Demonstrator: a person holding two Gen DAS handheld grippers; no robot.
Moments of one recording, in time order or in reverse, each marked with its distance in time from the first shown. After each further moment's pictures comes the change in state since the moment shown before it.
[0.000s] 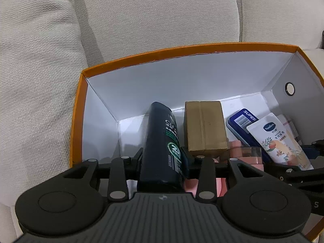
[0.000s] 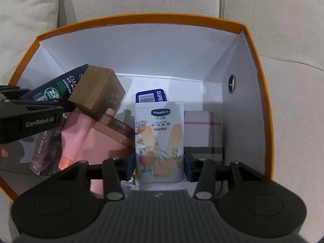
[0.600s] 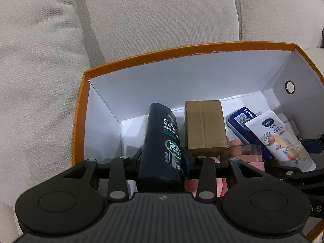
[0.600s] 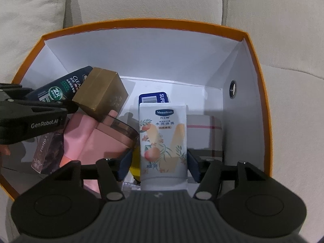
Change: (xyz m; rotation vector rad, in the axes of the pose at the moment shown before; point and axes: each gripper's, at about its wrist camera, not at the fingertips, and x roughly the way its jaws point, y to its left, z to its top) left arm -0.007 -0.003 -0.004 0.011 -0.024 0.012; right arm -0.007 0.007 -0.005 -0.043 -0.038 -0.015
